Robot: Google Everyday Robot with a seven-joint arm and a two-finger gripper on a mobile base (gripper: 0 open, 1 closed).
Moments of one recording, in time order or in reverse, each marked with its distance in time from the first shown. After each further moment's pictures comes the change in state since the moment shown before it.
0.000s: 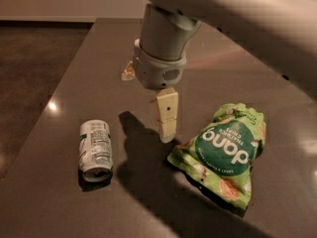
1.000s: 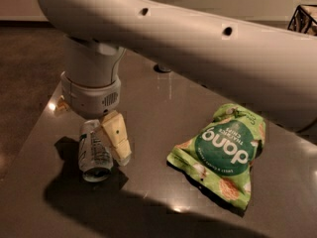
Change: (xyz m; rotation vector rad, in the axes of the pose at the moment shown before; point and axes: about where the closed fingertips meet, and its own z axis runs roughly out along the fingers) arm -0.119 0.002 0.052 -0.122 -0.082 -0.413
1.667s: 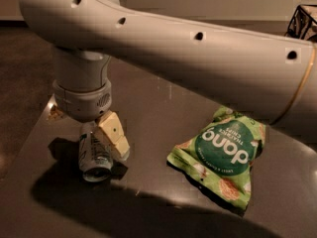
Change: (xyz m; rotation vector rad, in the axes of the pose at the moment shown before) arm -0.001 -0.013 0.017 -0.048 0.035 -0.163
